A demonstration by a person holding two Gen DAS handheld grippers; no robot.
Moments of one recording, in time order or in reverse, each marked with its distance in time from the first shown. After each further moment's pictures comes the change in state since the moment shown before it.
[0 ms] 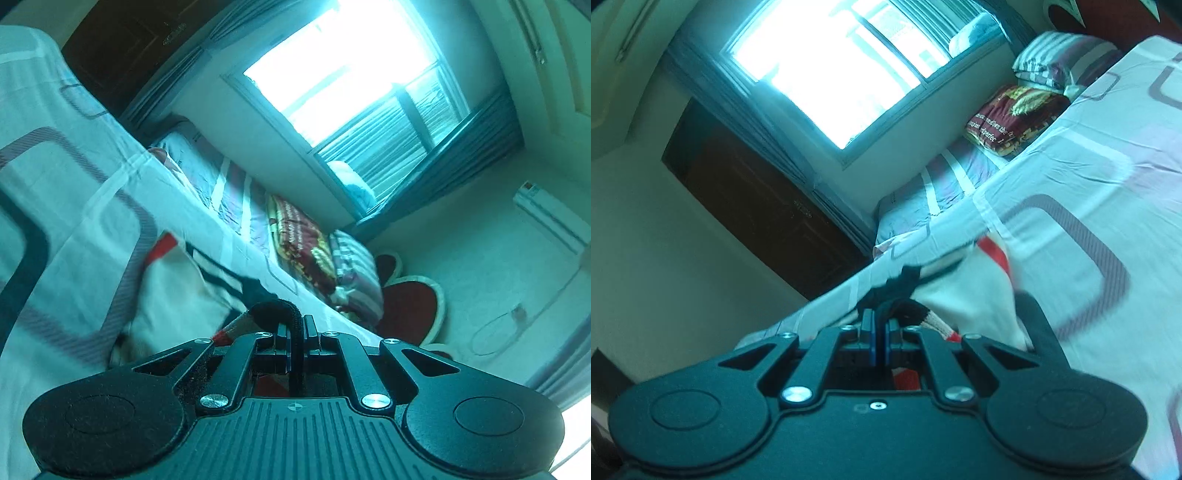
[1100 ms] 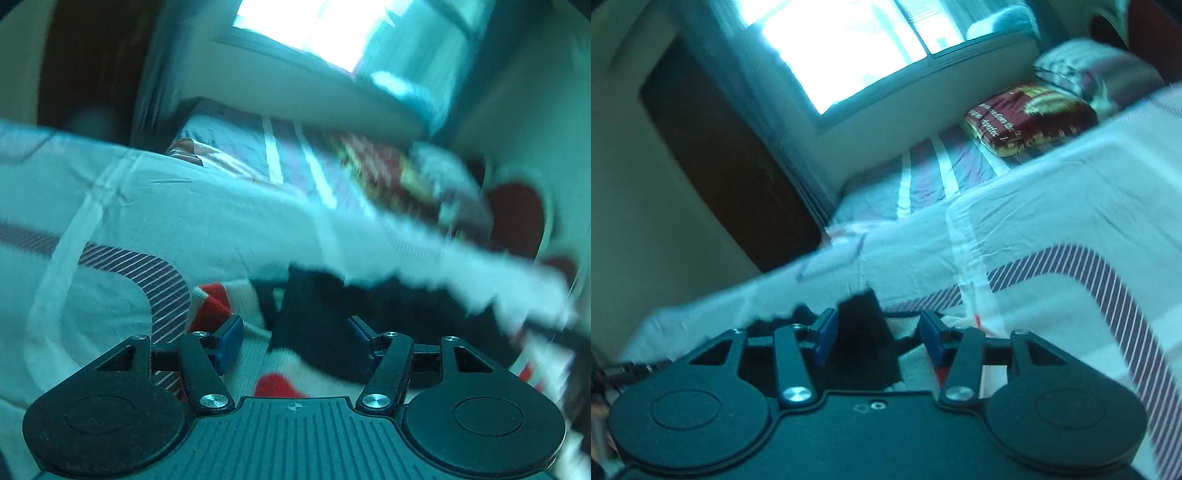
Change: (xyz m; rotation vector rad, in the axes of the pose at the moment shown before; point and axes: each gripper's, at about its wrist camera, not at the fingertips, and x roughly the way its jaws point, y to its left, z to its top) left arm 0.240 0.029 0.035 0.402 0.231 0.320; right arm 0.204 -0.072 0.056 -0.251 0.105 -0.132
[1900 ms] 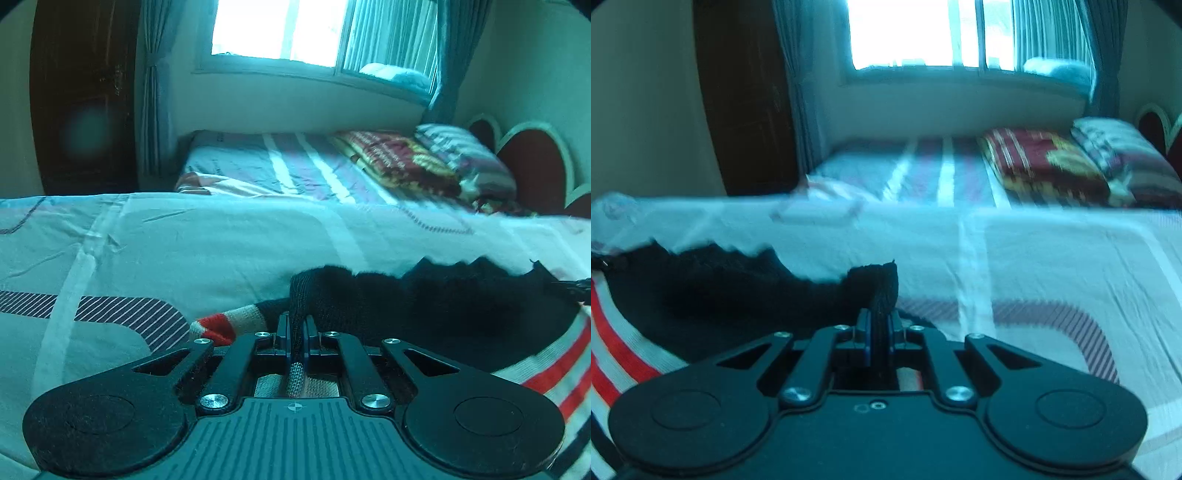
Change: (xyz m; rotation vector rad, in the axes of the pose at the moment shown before) left arm 0.022 -0.015 -0.003 0.174 -0.069 0.137; right arm 0.038 0.033 -0.007 -0.372 0.090 -0.160
